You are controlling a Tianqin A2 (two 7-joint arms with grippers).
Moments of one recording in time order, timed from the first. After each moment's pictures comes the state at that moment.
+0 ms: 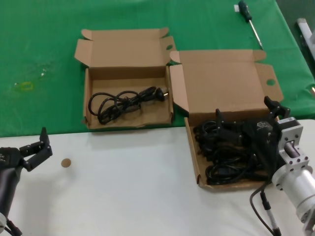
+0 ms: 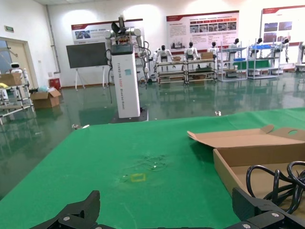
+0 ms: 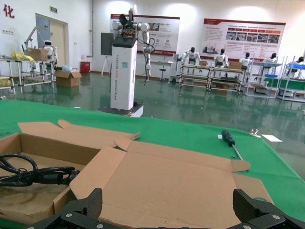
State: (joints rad) left arm 0.00 -0.30 1.60 -1.60 -1.80 0.00 0.00; right arm 0.05 0.29 -1.62 1.56 1.78 -0.03 -0.02
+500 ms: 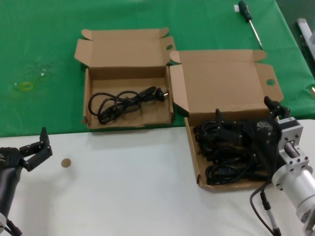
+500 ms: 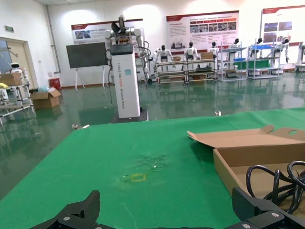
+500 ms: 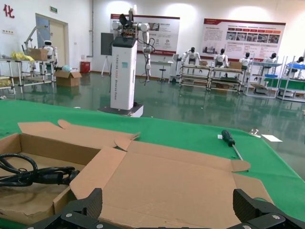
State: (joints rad) left arm 0.00 -0.30 1.60 -1.60 -1.80 0.00 0.00; right arm 0.05 0.29 -1.62 1.56 1.78 -0.03 -0.02
